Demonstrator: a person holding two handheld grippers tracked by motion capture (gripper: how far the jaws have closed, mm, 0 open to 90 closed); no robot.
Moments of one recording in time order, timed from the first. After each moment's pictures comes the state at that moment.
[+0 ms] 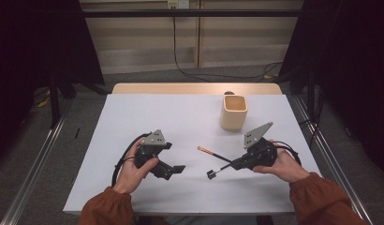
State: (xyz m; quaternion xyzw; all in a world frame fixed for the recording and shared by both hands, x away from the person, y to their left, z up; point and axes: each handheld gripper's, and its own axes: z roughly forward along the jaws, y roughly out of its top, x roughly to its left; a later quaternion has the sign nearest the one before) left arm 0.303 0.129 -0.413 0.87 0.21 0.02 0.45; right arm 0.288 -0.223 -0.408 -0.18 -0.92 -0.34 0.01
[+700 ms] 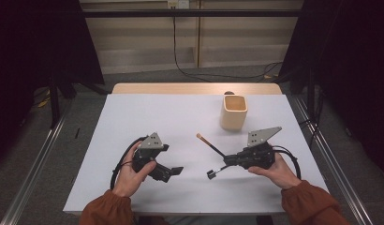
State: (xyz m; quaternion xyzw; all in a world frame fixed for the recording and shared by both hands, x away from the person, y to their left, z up) left arm 0.296 0.135 -0.419 0.86 0.23 0.04 0.46; right arm 0.282 -0.222 -0.420 -0.20 -0.86 -0.48 -0.01
